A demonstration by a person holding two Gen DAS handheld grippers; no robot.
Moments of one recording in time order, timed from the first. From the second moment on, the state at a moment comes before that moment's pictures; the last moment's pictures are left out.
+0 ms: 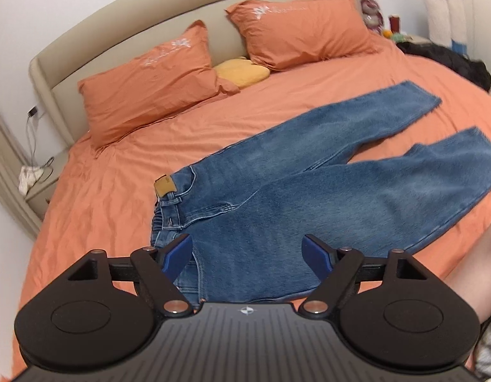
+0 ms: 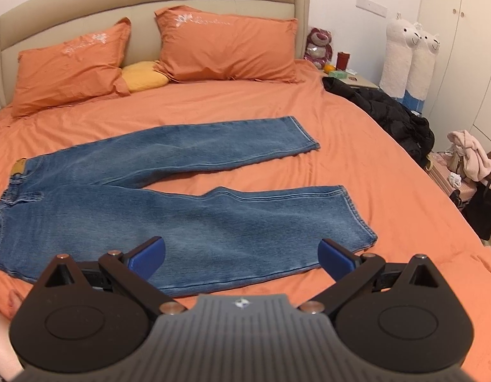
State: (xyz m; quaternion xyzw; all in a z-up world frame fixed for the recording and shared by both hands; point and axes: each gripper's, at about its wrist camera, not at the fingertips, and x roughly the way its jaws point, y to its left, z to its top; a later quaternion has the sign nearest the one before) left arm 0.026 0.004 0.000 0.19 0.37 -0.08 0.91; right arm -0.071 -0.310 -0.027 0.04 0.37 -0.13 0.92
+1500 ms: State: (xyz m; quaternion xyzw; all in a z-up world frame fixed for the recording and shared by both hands) left arm 0.128 0.028 -0.196 0.53 0.52 -0.19 0.64; right arm 0.078 -0.476 -0.204 -0.20 0.59 0.07 0.78
